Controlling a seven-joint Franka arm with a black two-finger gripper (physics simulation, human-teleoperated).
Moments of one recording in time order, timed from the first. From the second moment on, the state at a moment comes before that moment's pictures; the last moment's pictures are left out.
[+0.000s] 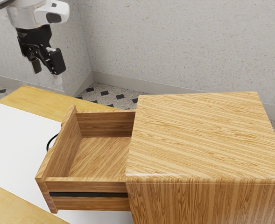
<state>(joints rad) -0.36 -0.35 0.13 -1.74 0.16 1.43 -0.01</state>
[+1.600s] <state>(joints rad) -0.21 -0.68 0.55 -2.50 0.43 1.95 0.94</state>
